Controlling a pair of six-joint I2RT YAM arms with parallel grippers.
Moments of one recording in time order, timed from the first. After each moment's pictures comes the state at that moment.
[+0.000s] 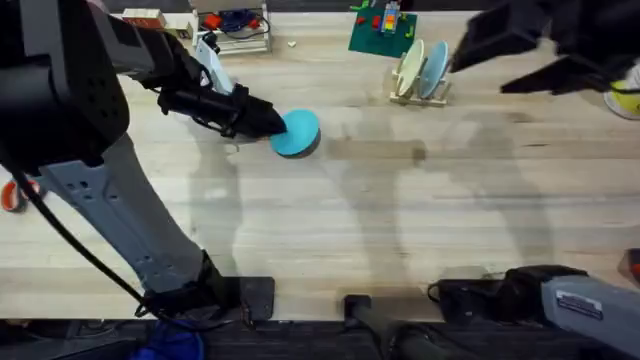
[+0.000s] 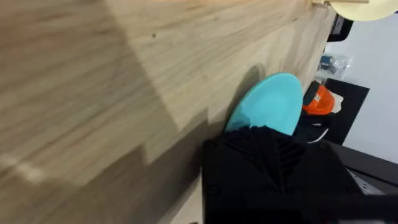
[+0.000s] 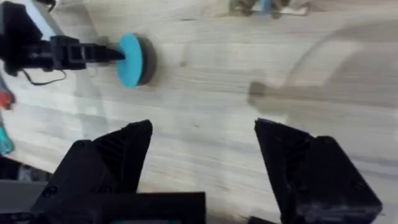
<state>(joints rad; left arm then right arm) 0.21 2.11 1.26 -0.95 0.99 0.26 0.06 1.29 1.46 -1.27 -0.37 0.23</state>
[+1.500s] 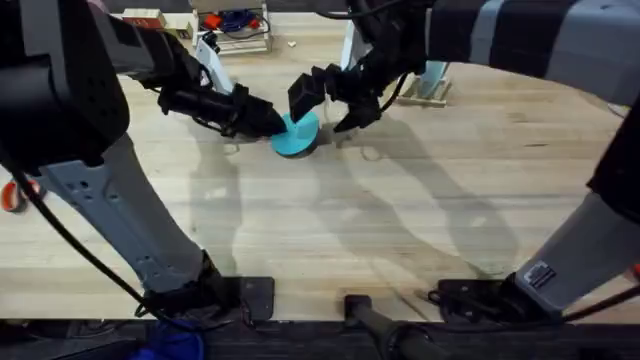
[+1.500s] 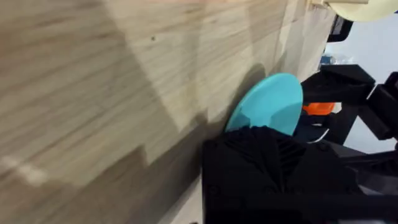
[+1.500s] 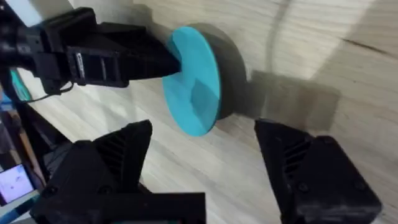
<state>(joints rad) 0.21 2.11 1.26 -0.94 0.99 0.26 0.52 1.95 1.46 -0.71 -0.52 0.49</state>
